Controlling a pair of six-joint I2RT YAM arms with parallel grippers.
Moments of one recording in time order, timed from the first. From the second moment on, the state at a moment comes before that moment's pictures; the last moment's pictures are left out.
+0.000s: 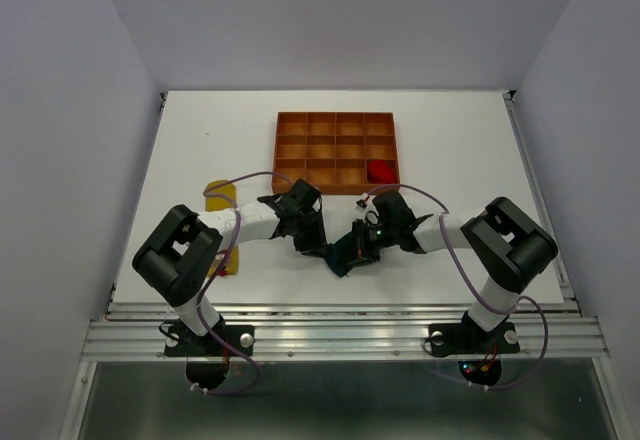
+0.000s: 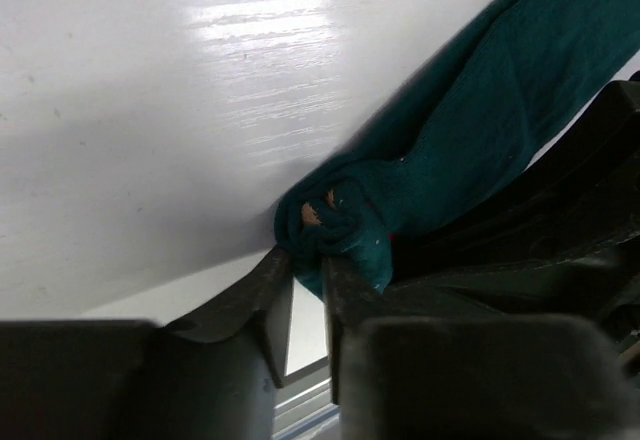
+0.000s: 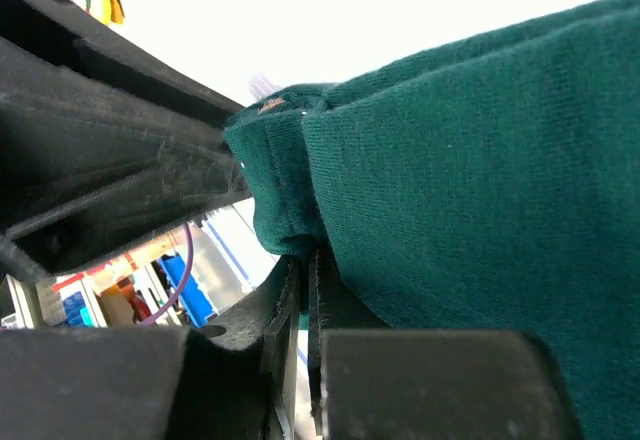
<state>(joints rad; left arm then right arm) -0.72 1.64 0.85 -0.32 0.26 -0.84 0.64 1.71 0.65 0.20 -0.65 0.85</state>
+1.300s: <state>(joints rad) -0.74 1.62 0.92 -0.58 0.04 -0.98 0.96 1.37 0.74 -0.09 -0.27 0.39</state>
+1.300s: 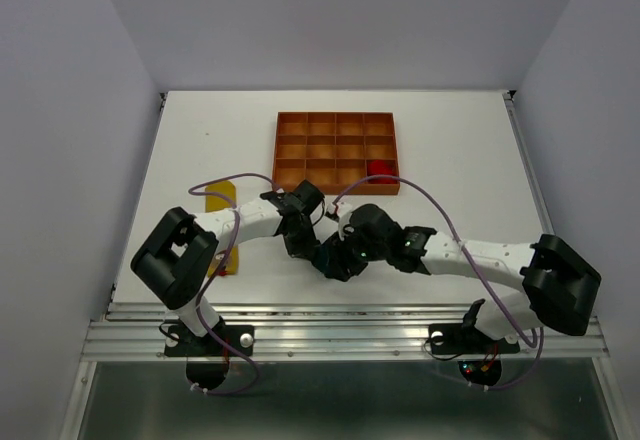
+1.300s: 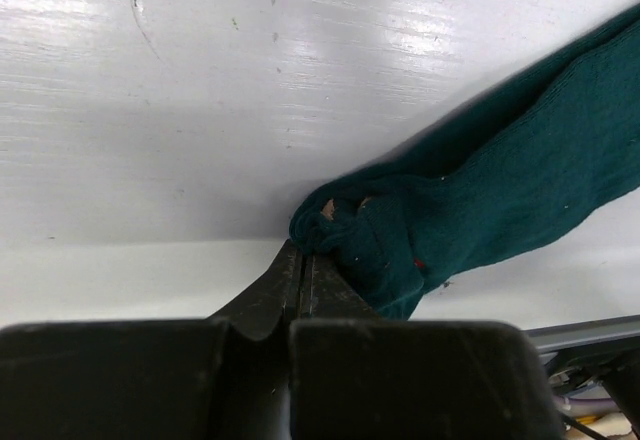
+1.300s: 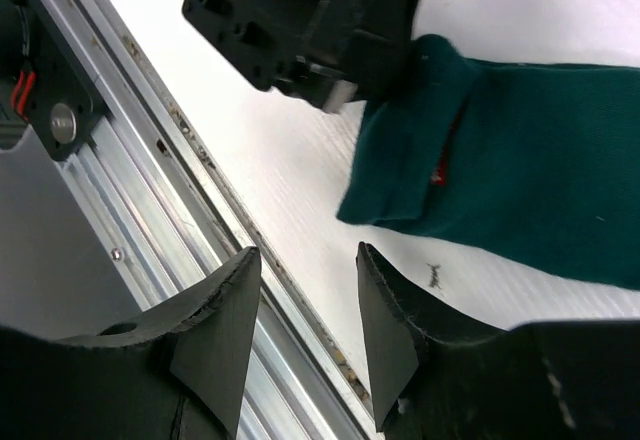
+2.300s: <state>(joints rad) -0.75 1.62 0.93 -0.63 0.05 -1.00 1.08 1.47 0.77 0.03 -0.11 0.40</state>
